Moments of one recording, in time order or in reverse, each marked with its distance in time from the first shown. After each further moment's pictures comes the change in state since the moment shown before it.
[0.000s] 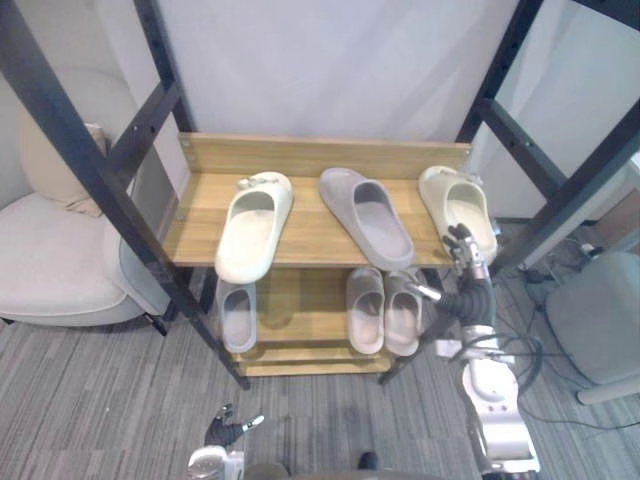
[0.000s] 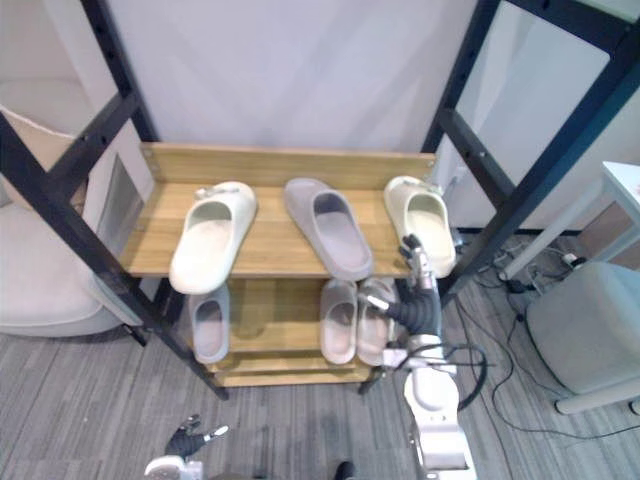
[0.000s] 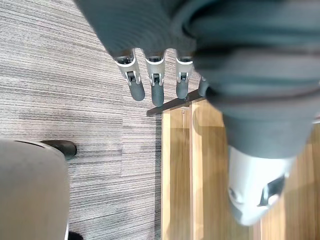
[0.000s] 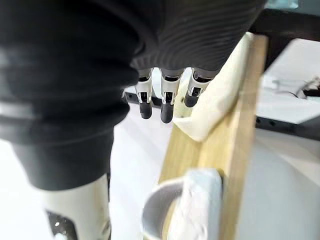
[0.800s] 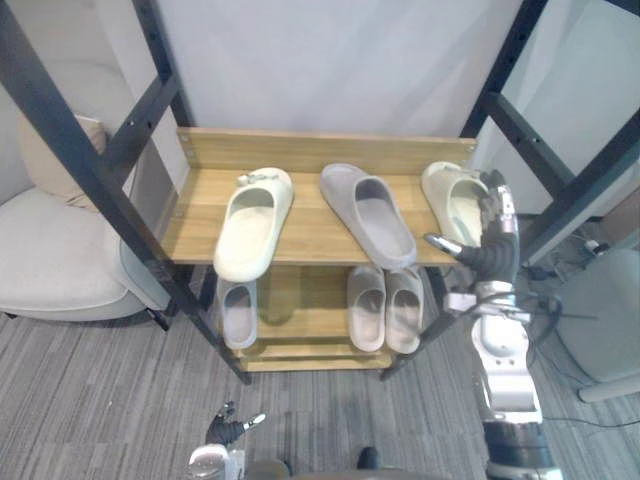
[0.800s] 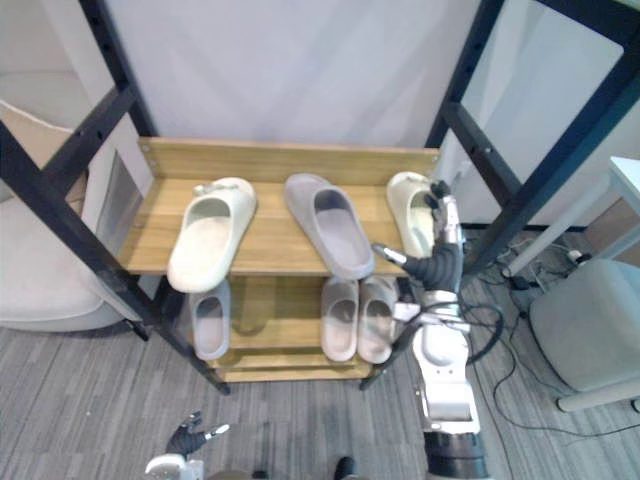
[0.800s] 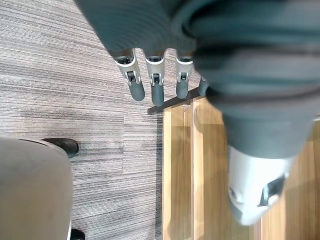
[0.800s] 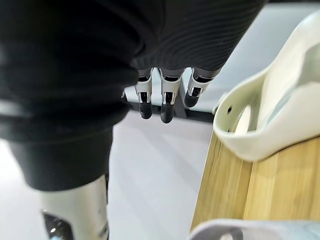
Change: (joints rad) left arm 0.003 0.000 0.000 -0.026 -0.002 0.000 -0.012; right arm -0.282 -0.088 -0.034 0.138 0.088 0.035 0.011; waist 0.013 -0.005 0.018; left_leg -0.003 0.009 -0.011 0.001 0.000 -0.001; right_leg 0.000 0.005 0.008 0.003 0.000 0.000
